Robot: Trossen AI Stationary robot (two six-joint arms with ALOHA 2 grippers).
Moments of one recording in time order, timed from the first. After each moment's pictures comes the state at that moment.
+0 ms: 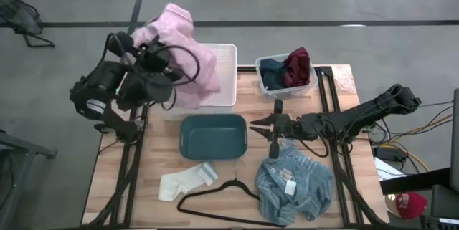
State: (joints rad) left arm -0.20 1.55 2.32 -1.56 -1.56 -0.11; right arm 0.29 1.22 0.80 0.32 0.44 0.05
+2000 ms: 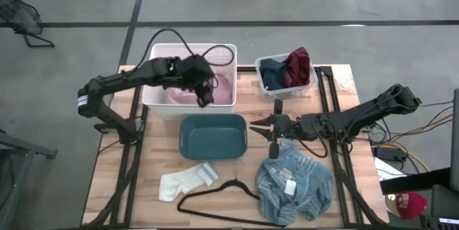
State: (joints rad) left arm 0.28 1.46 1.58 -1.03 -0.25 -0.07; right arm 0.29 1.22 0.80 0.31 0.44 0.04
